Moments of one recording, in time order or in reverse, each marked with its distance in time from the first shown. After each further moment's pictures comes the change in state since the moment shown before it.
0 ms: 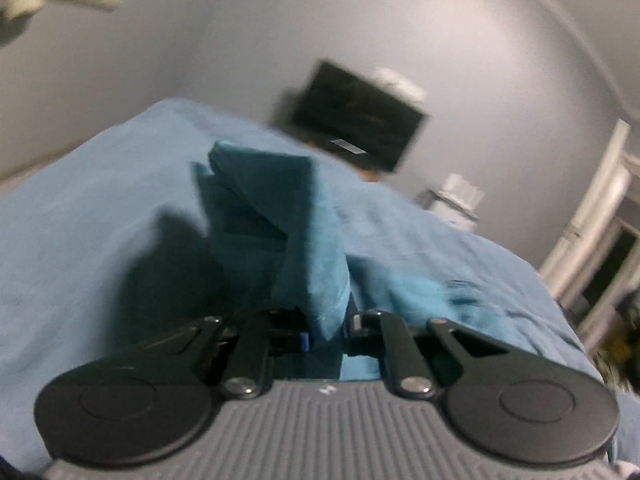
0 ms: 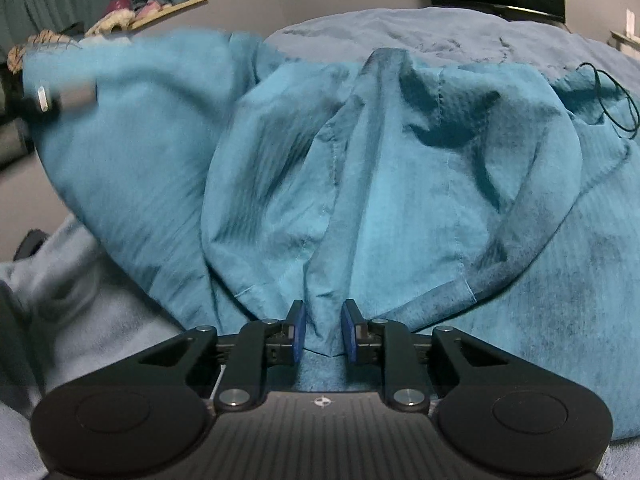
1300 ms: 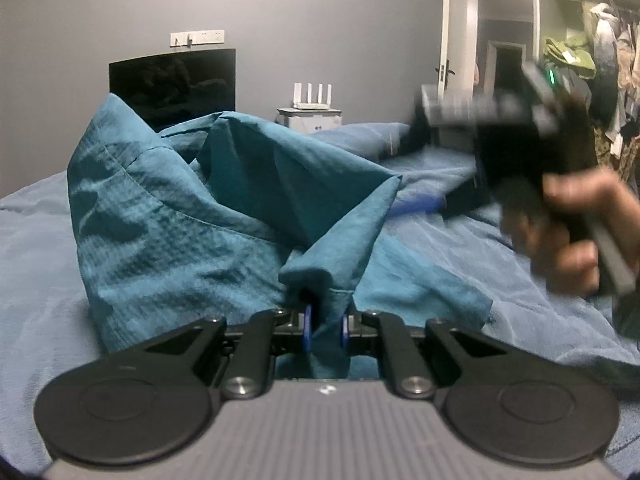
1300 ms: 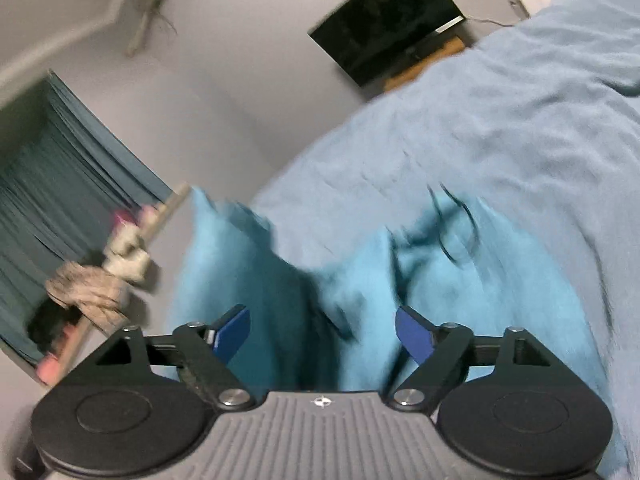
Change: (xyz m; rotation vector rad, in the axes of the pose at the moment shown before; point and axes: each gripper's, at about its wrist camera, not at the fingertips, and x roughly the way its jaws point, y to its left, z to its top) left arm 0.113 -0.205 -0.063 0.555 0.195 -0.230; right arm -0.139 -0.178 0.089 0.486 -0.346 0.278
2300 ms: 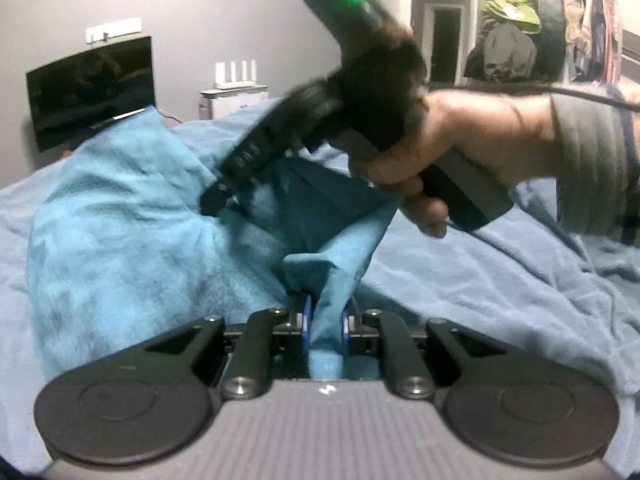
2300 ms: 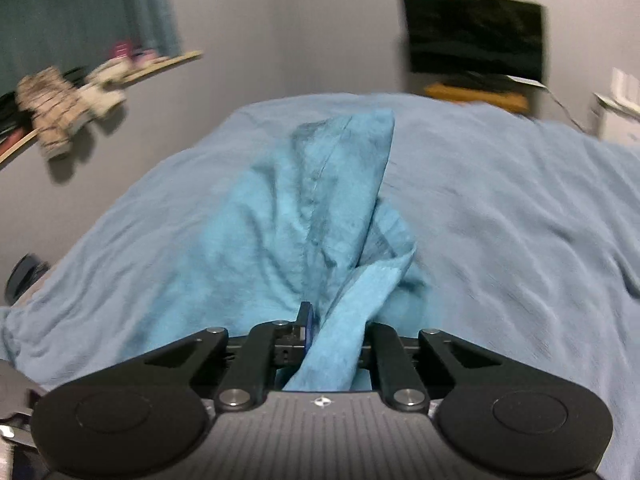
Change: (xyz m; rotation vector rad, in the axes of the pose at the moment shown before) left arm 0.069 -0.059 0.029 0.111 0.090 -0.177; right arm 0.059 -0.010 0.045 -0.561 0.216 -0.251
